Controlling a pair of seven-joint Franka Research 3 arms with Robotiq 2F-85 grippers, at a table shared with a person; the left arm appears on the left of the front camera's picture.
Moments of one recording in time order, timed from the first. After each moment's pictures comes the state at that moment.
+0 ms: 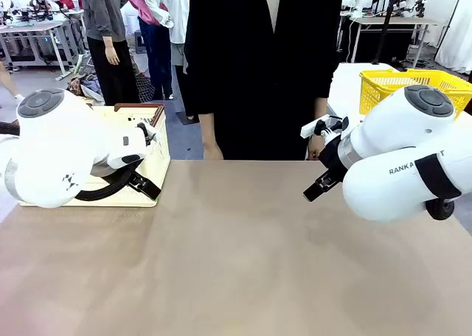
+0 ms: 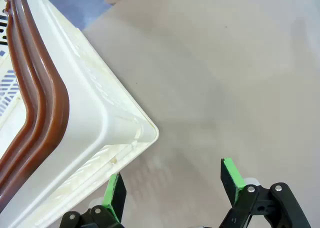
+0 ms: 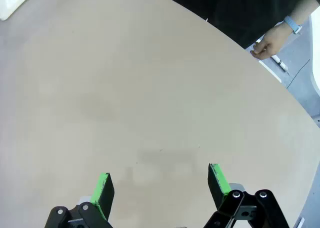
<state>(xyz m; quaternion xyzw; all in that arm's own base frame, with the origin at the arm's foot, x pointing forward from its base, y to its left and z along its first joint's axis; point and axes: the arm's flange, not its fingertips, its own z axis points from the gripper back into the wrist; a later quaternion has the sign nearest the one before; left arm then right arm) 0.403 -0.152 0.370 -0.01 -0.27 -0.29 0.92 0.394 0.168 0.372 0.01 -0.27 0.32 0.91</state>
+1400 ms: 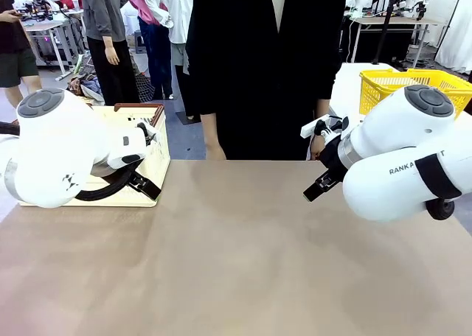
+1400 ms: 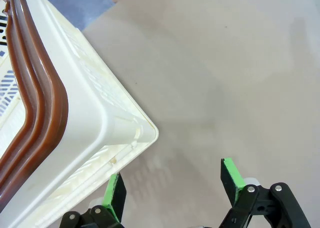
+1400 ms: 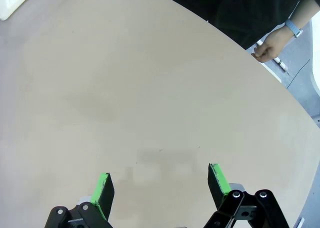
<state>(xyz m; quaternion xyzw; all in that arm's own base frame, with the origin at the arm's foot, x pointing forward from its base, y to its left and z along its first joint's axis) 0.403 -0.153 0.370 -0.01 -0.27 -0.29 0.92 0.394 0.168 0.372 0.01 -0.27 0.32 0.91</state>
